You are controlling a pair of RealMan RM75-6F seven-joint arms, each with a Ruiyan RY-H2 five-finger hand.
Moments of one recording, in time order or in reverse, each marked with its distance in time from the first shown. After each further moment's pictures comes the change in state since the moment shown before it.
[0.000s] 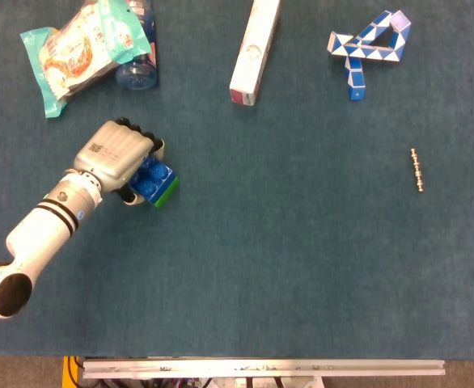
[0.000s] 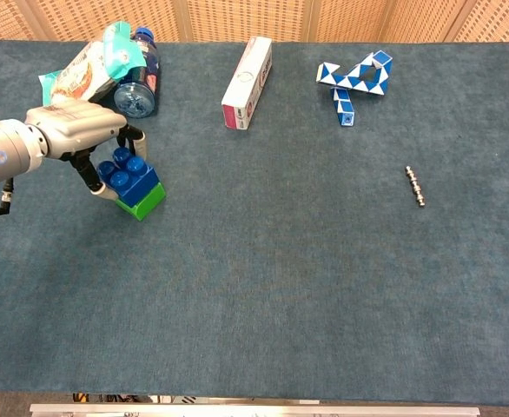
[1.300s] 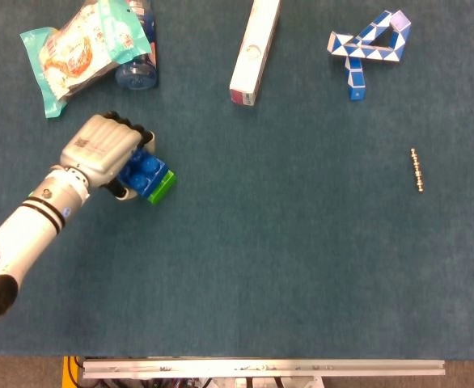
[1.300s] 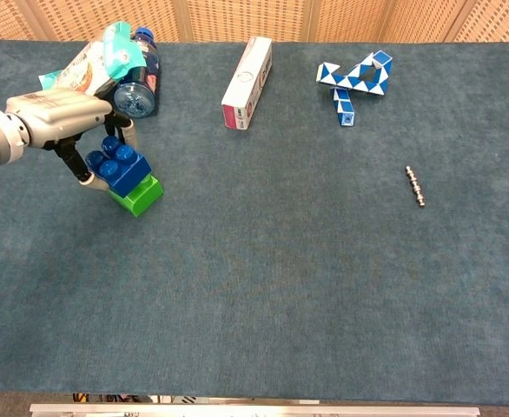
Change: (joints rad) left arm 0.048 0.053 -0.048 -0.021 0.044 -0.016 -0.049; right arm 0.028 -0.004 0.006 -0.021 -0.015 -0.028 -0.024
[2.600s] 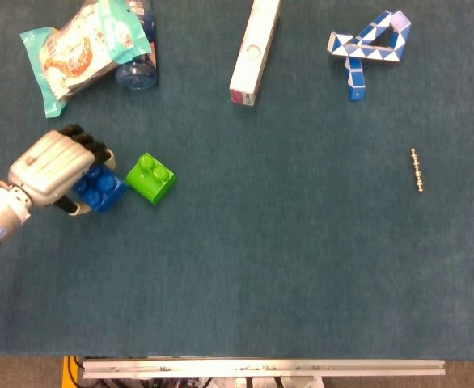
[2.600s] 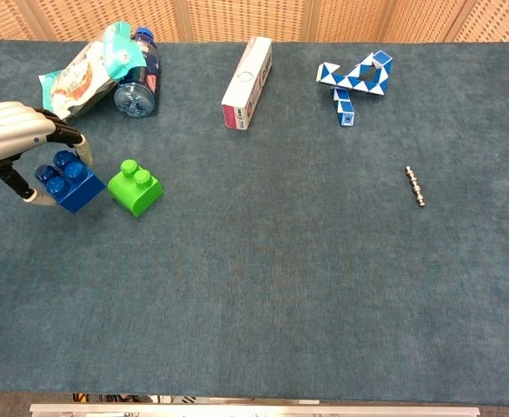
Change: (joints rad) left arm 0.141 0.034 0.143 0.298 0.631 0.166 -0.518; right arm -0.006 0.011 0.014 -0.143 -0.018 0.016 -0.165
